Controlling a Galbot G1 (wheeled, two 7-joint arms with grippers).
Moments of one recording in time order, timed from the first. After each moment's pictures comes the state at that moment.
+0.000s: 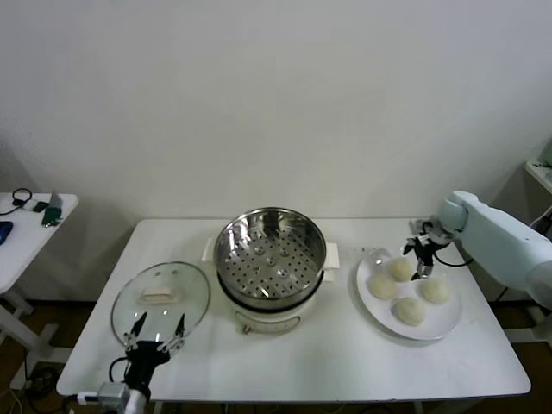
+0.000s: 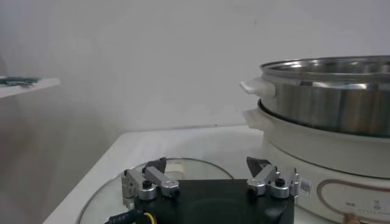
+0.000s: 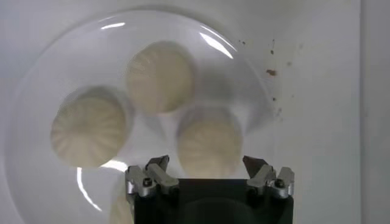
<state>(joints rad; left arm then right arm) 1.66 -1.41 -0.67 -1.95 -0.14 0.04 0.06 0.11 0.92 -0.94 0.63 0.00 0.02 -1.07</state>
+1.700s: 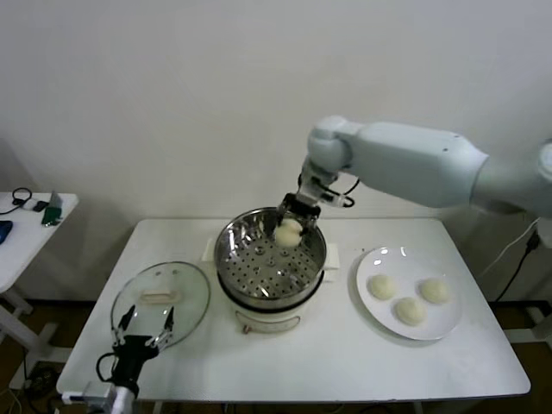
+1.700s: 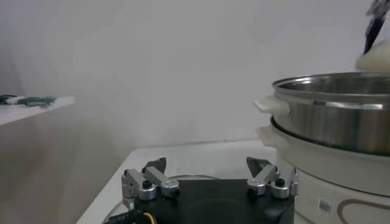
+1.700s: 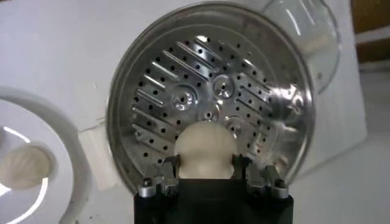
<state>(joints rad) 1.67 -1.38 -0.70 -1.97 -0.17 -0.01 0.06 0.60 1.27 -1.38 1.10 -0.03 0.47 -0.99</state>
